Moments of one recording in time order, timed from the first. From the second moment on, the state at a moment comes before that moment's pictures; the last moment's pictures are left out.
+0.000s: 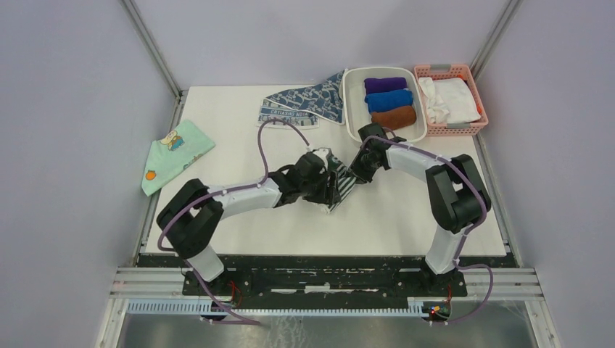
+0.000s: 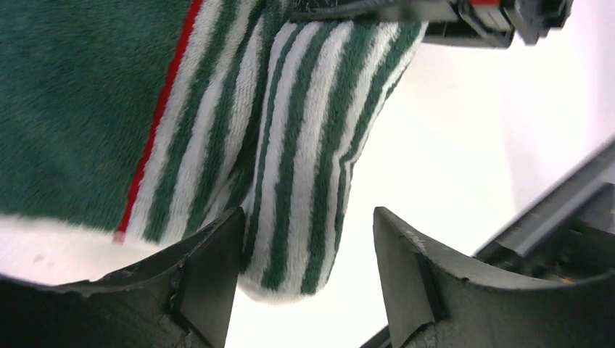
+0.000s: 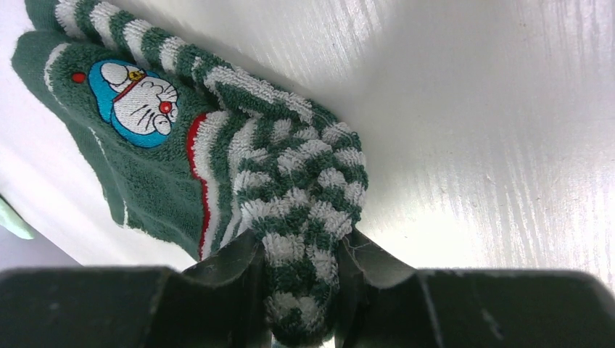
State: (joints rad) left arm -0.81 1.68 0.96 -0.07 0.15 -0.59; right arm 0.41 1.82 1.14 -0.47 -0.13 0.98
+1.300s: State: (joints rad) left arm -1.23 2.06 1.23 -0.18 -0.93 -0.07; right arm 0.42 1.87 1.20 -0.49 -0.17 0.97
